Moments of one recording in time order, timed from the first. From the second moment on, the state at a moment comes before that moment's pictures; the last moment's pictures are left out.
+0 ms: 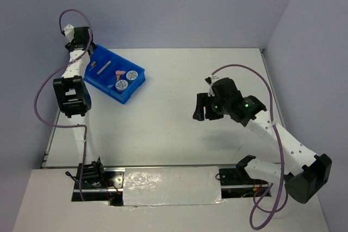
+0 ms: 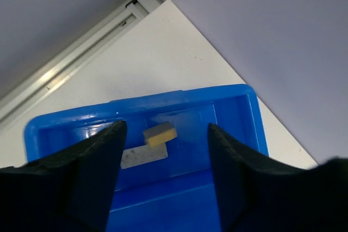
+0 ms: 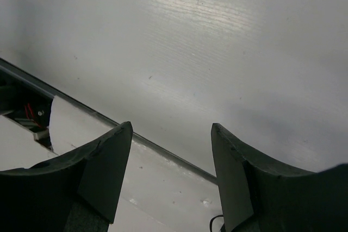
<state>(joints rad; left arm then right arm) 0.19 2.32 2.11 -0.36 -0.43 -0.55 0.57 1.06 1.02 -0.78 -0.15 0.45</state>
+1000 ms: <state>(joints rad) 0.05 1.32 1.52 -0.77 -0.28 -0.38 0.39 1.13 1.73 -1.01 0.14 0.31</state>
